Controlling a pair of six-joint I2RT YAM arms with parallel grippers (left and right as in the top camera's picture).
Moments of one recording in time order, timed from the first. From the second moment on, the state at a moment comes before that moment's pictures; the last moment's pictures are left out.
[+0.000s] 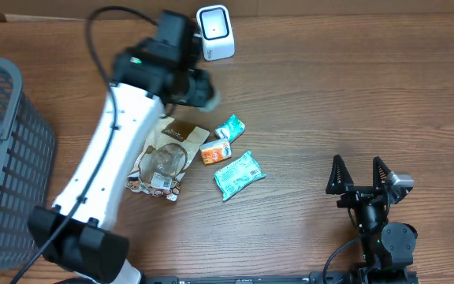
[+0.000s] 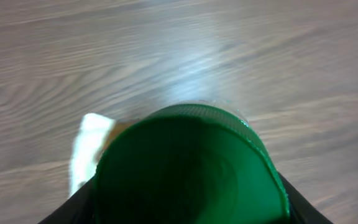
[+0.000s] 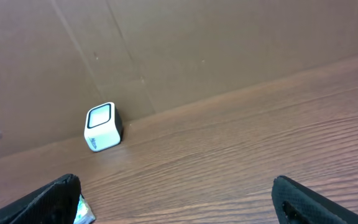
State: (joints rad) left arm -0.38 1.76 1.80 -1.13 0.01 -0.21; right arm 0.05 0.01 0.02 -0.03 -0.01 0.33
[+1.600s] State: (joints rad) left arm 0.12 1.85 1.47 -1.30 -0.22 -0.32; right arm 0.05 0.01 0.02 -0.03 -0.01 0.33
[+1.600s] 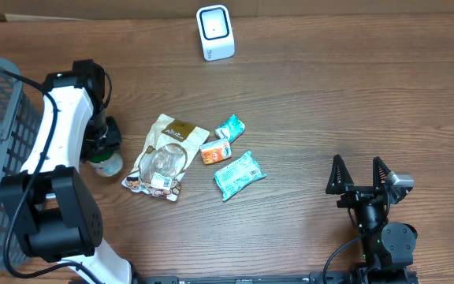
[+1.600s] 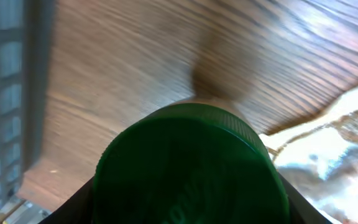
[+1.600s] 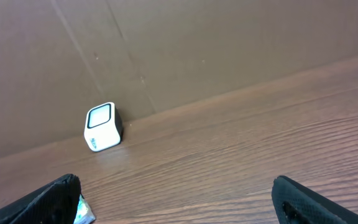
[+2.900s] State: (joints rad) left arm -0.11 1.83 1.34 -0.96 -0.12 -0.26; right arm 0.05 0.01 0.02 -0.03 -0.01 0.33
